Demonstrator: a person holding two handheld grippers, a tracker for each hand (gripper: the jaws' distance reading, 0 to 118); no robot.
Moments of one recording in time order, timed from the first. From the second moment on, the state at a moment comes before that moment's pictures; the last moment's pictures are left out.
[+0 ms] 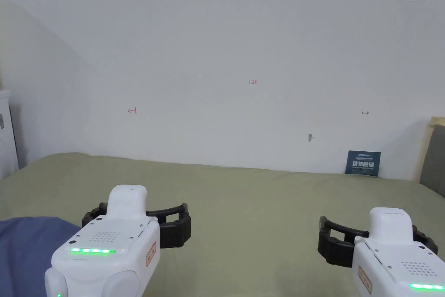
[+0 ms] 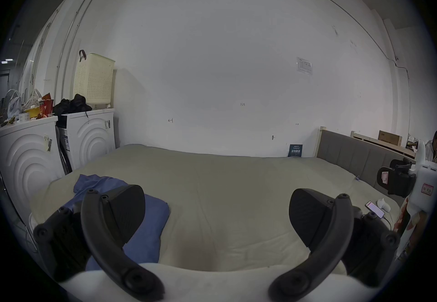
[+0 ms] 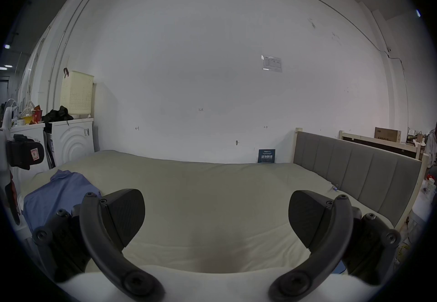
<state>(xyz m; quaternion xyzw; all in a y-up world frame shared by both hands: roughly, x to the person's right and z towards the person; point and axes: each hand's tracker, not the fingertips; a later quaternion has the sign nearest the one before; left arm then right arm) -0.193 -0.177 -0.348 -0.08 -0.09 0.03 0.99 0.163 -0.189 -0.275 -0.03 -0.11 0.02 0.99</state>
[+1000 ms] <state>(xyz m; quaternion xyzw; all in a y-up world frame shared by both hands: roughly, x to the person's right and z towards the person) -0.198 -0.182 -0.350 -0.08 -0.09 0.03 0.99 0.166 -0.191 -0.275 -0.03 -0.12 0.02 0.99</state>
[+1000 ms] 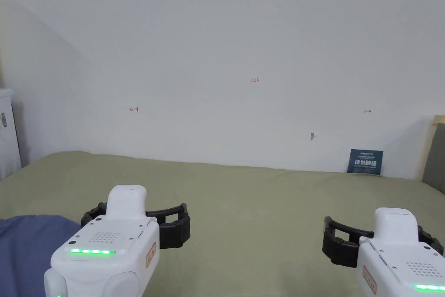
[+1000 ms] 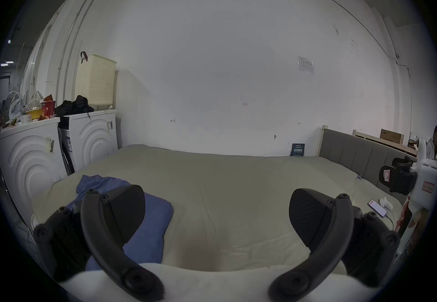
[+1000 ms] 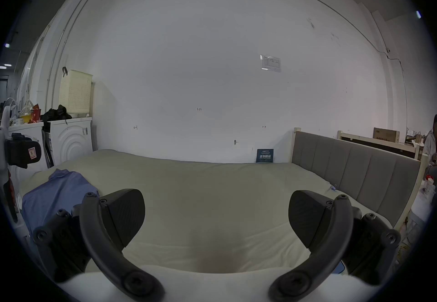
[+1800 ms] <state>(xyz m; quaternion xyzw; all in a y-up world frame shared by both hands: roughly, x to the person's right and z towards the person) -0.198 -0.184 -0.347 -0.08 -0.09 0.05 0.99 0.167 -0.197 -0.277 -0.04 -0.11 0.03 0.99</state>
